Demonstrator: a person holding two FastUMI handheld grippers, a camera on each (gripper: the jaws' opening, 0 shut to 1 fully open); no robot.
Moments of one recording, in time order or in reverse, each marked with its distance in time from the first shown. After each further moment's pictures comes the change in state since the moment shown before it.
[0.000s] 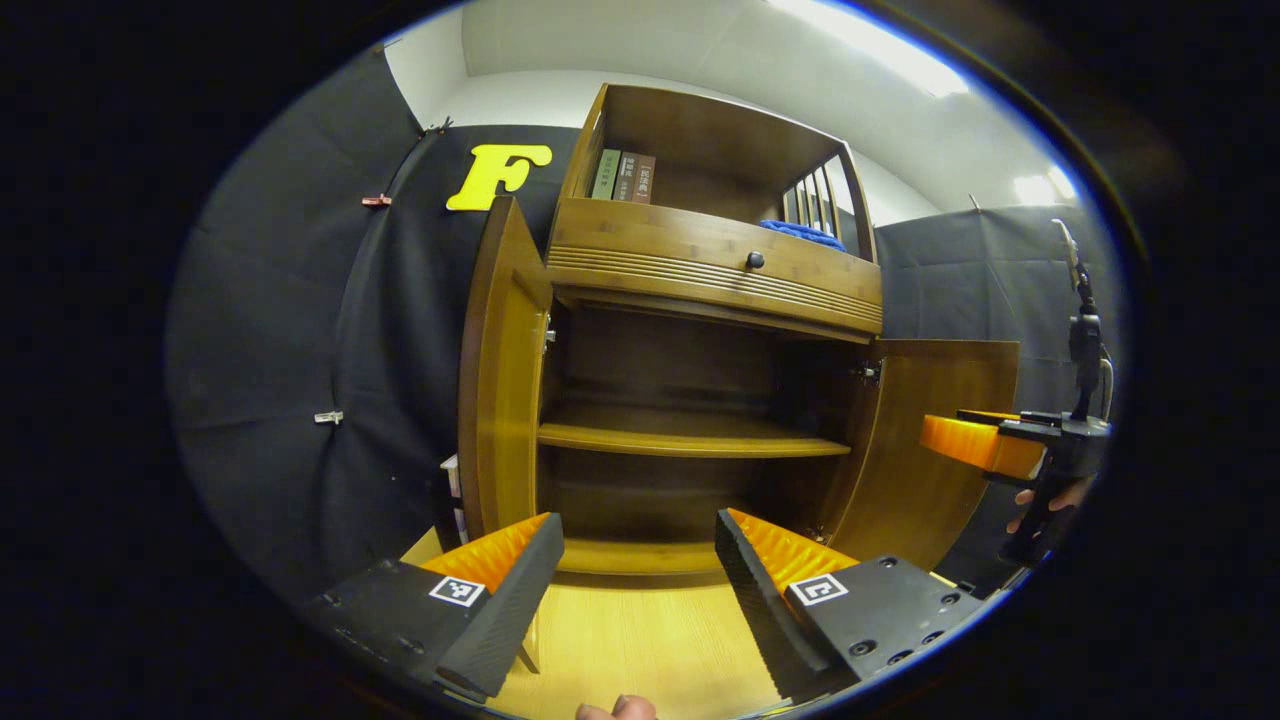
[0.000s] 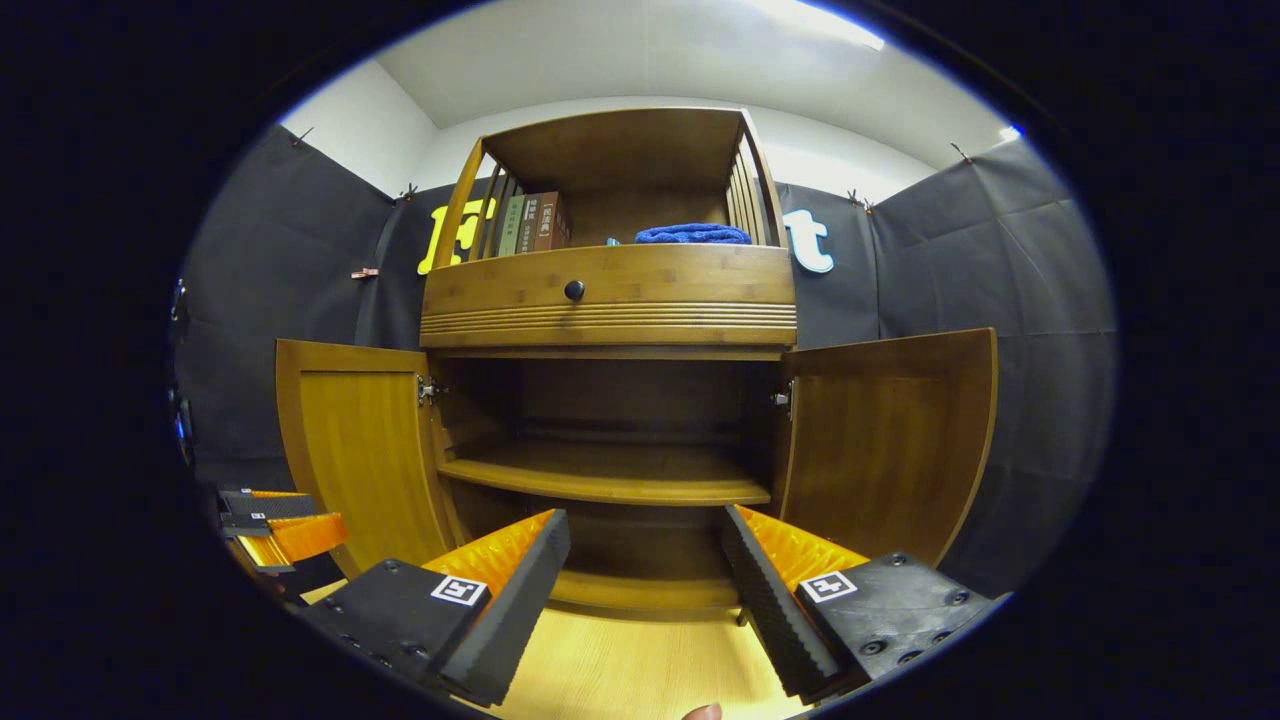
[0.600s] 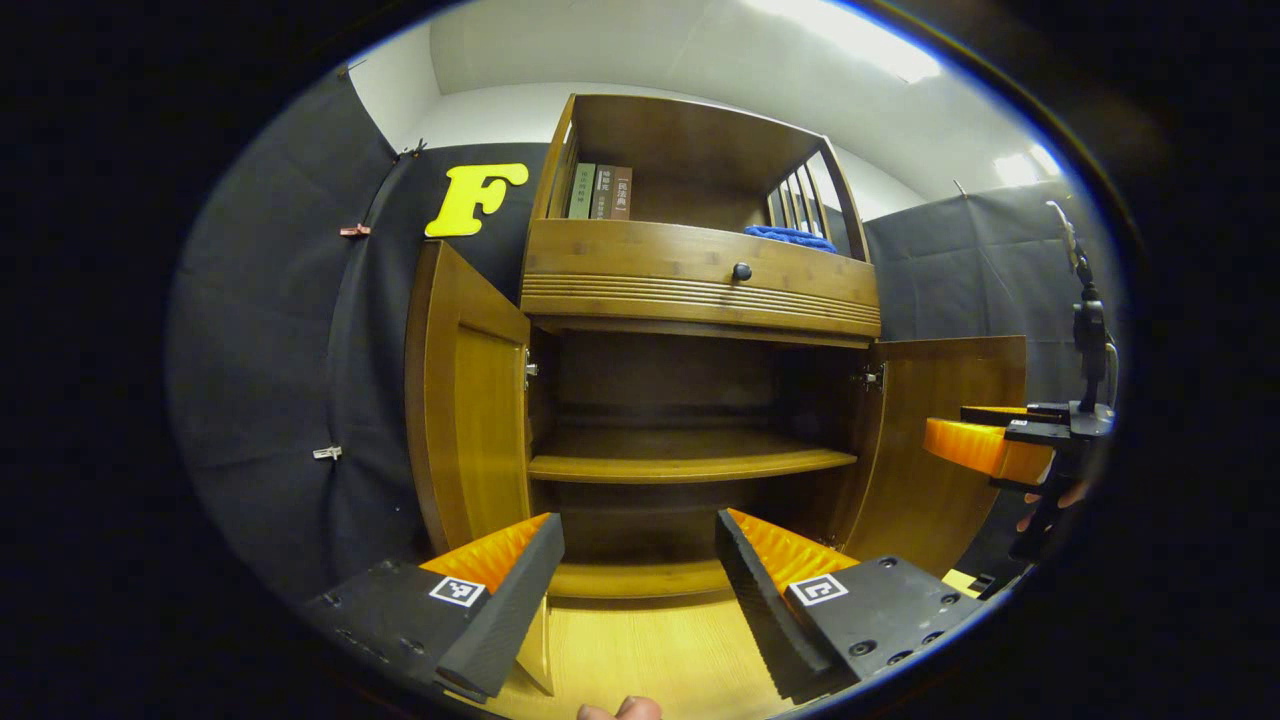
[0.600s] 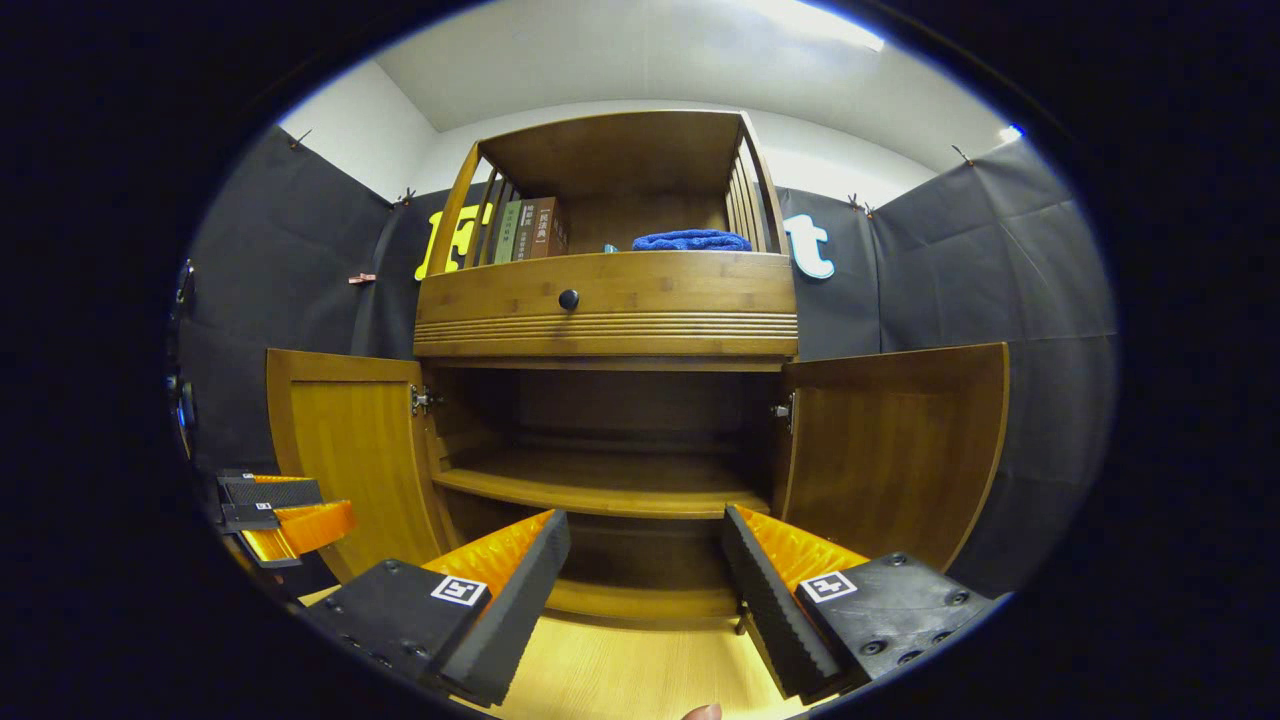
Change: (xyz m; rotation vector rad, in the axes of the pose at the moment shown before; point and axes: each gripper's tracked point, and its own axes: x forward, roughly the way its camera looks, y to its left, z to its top) left arm 0.023 -0.009 0.024 0.073 -0.032 -0.002; right arm 0.012 -0.002 0.010 0.003 -0.016 0.003
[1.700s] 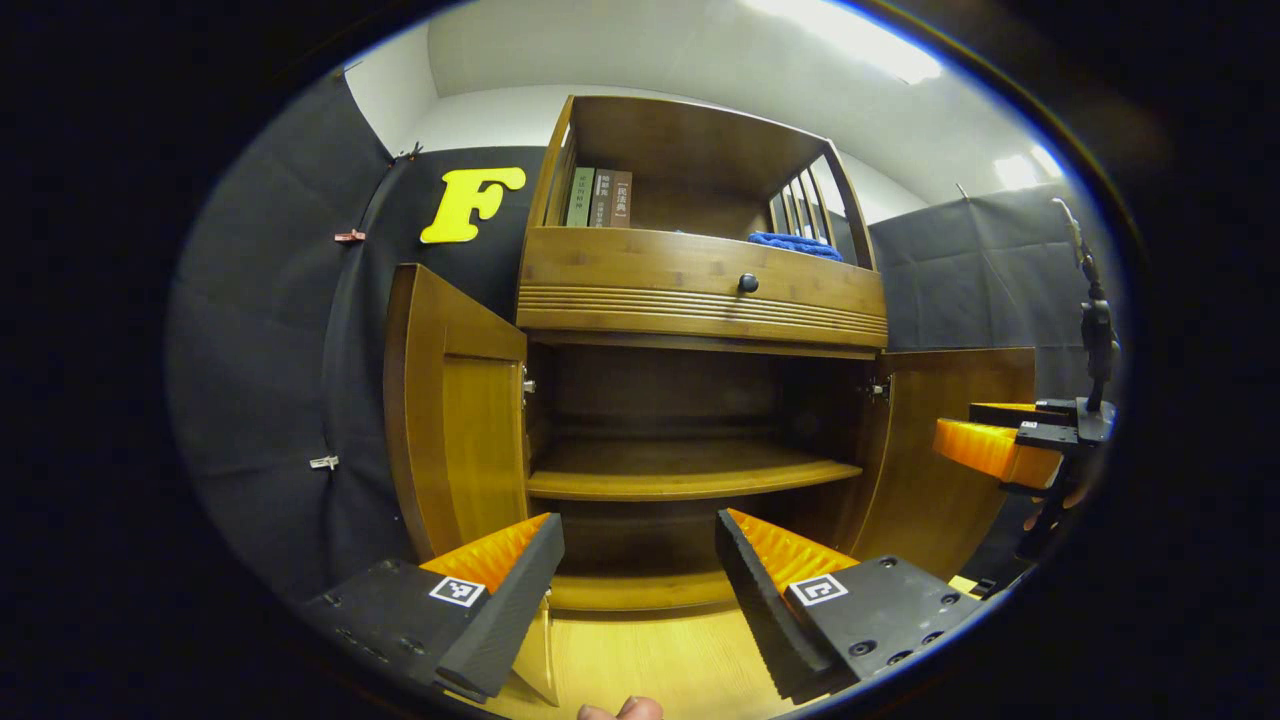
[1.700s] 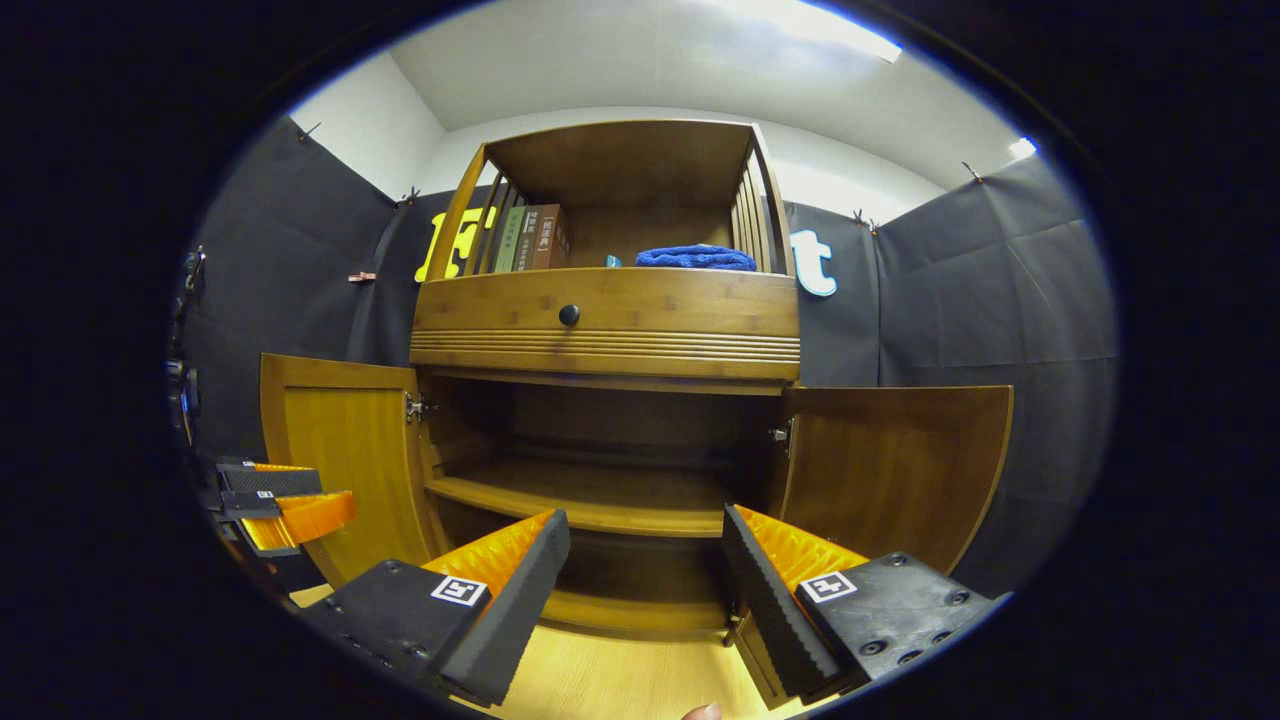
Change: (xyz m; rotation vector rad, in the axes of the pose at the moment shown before) left arm 0.015 0.005 0.016 0.005 -0.014 0.003; right arm 0.008 0.000 0.017 -0.046 -0.032 -0.006
